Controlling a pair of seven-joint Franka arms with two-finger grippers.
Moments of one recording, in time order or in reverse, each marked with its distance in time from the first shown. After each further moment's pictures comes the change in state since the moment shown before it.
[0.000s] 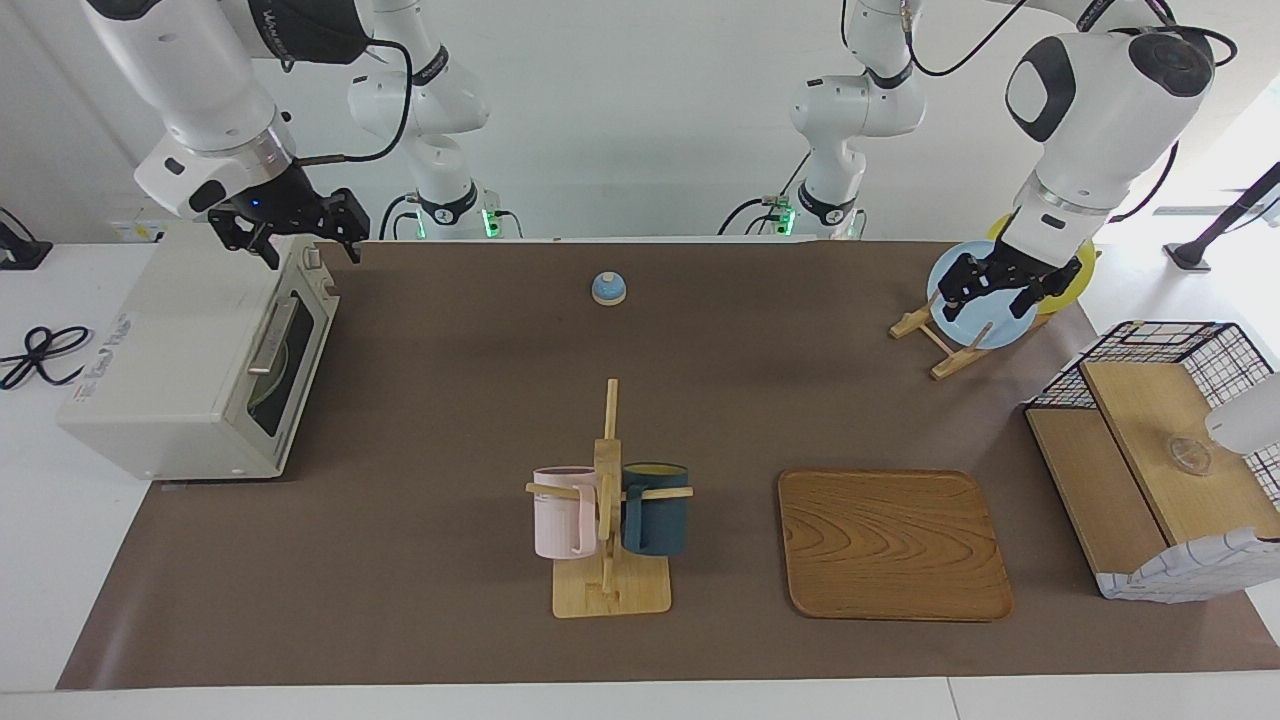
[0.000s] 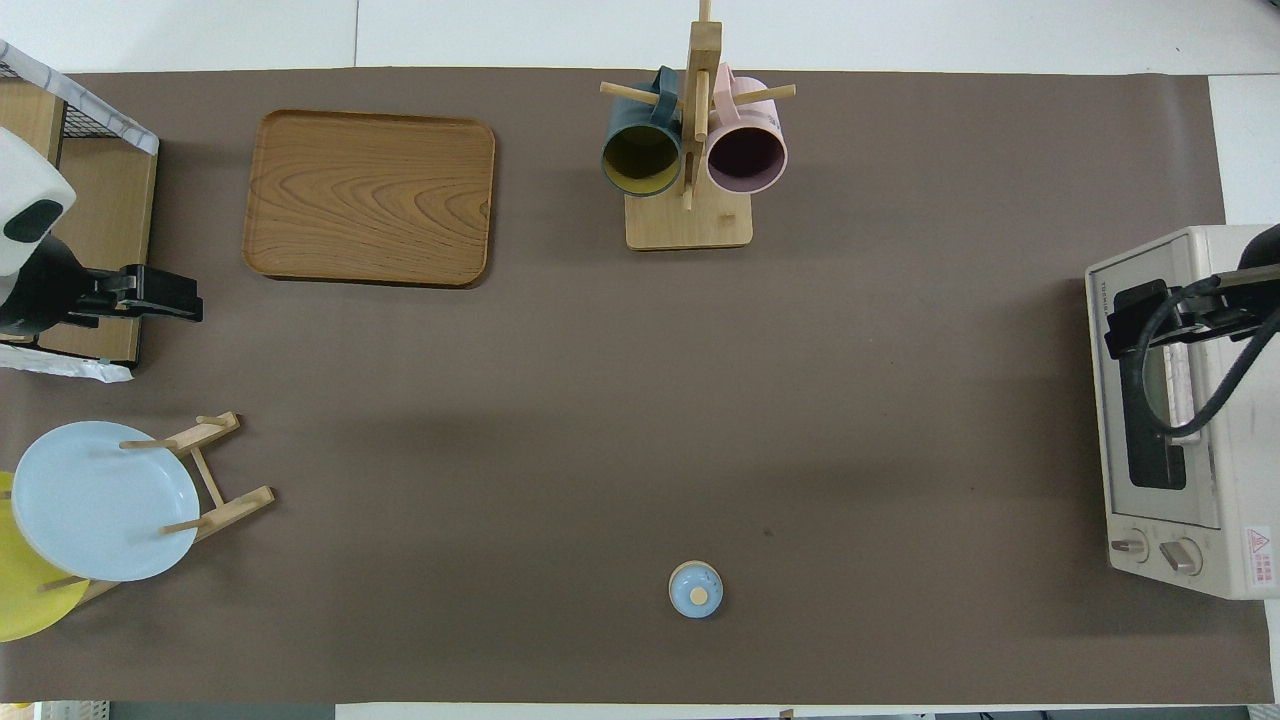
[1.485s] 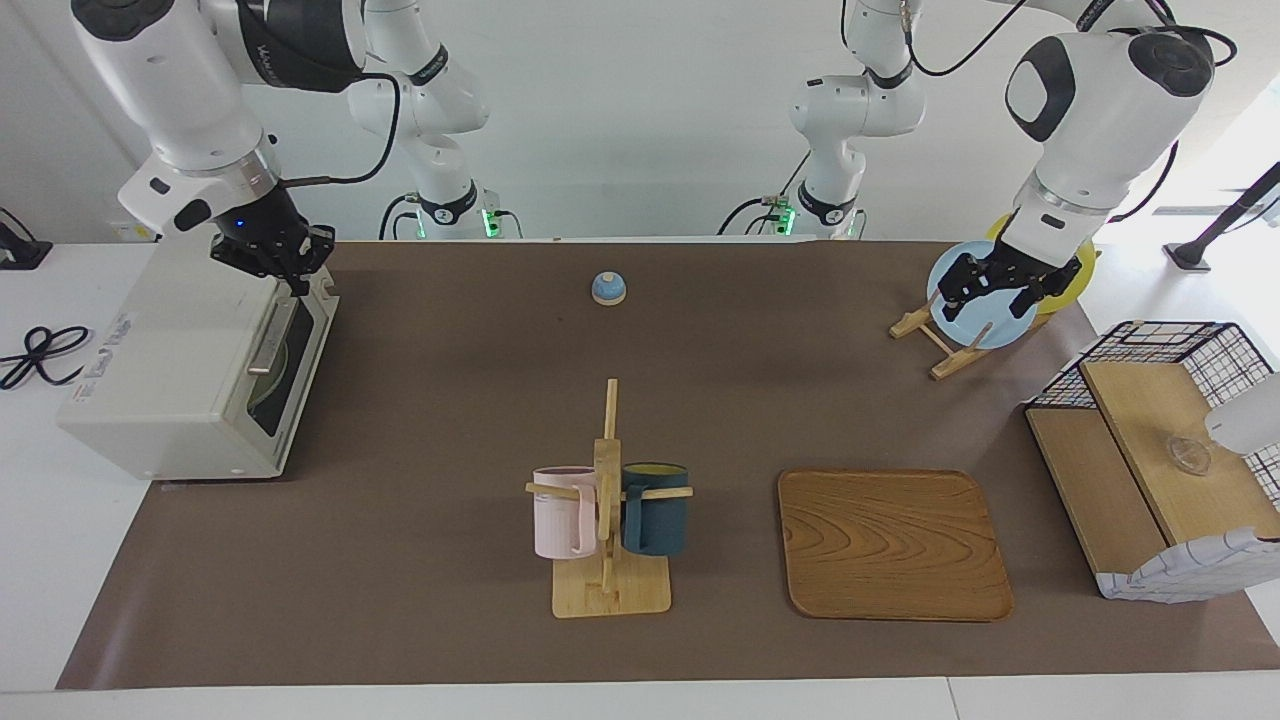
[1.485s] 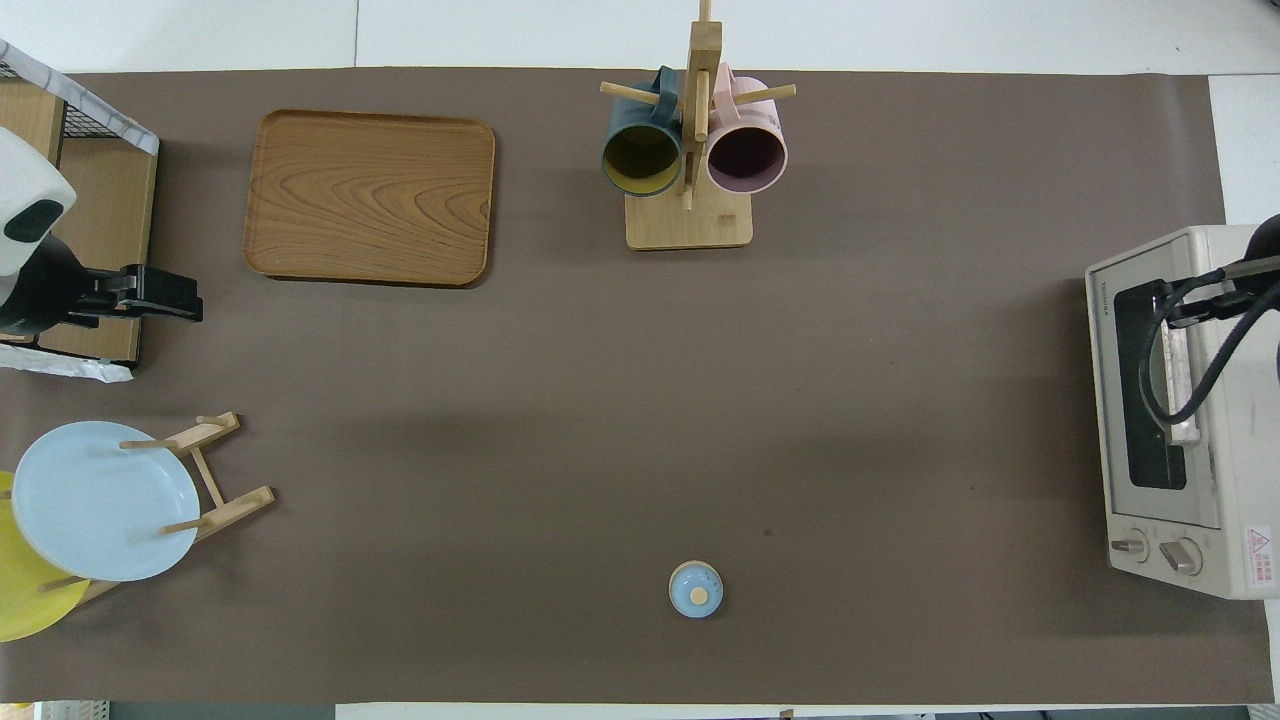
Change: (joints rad) left arm 0.000 0.000 0.000 0.000 0.000 0.000 0.000; right arm -0.034 -0.002 -0.012 -0.086 -0.049 0.160 -0.075
